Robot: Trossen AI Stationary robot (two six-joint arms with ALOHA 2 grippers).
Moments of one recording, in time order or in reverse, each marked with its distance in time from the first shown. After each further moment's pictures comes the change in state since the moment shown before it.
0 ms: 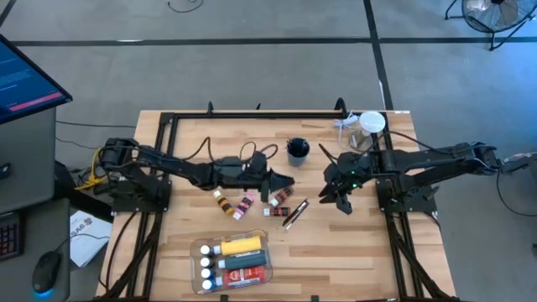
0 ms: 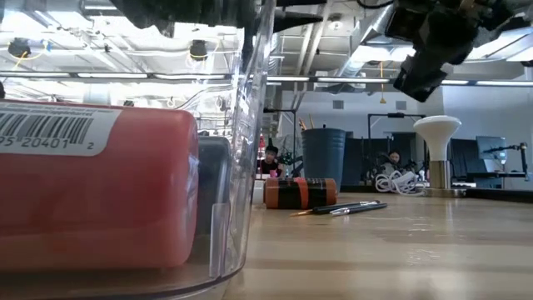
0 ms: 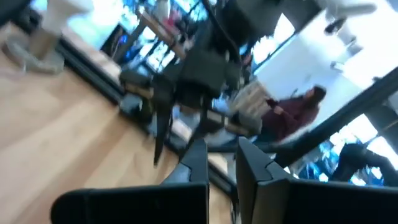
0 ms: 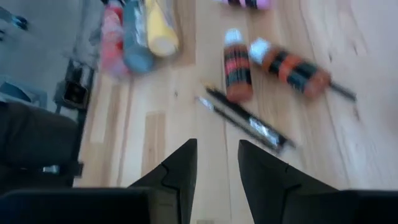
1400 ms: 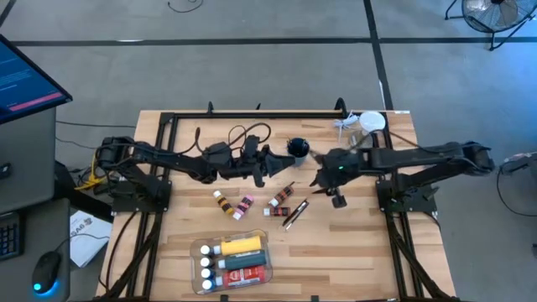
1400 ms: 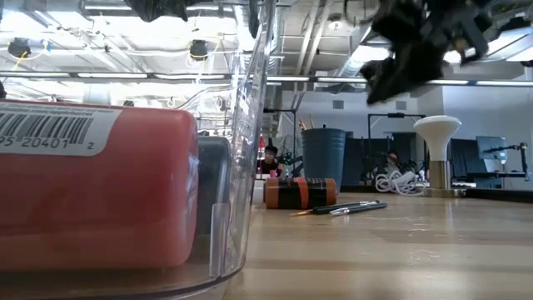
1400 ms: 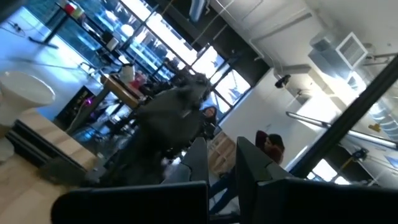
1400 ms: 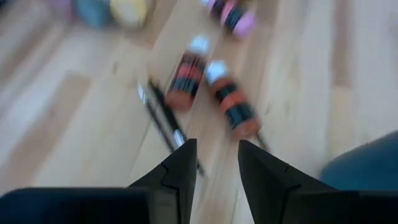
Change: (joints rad) left arm 0.059 -0.034 0.057 0.202 0.016 0.024; right arm -0.084 0.111 0.019 0.077 0.086 -0.605
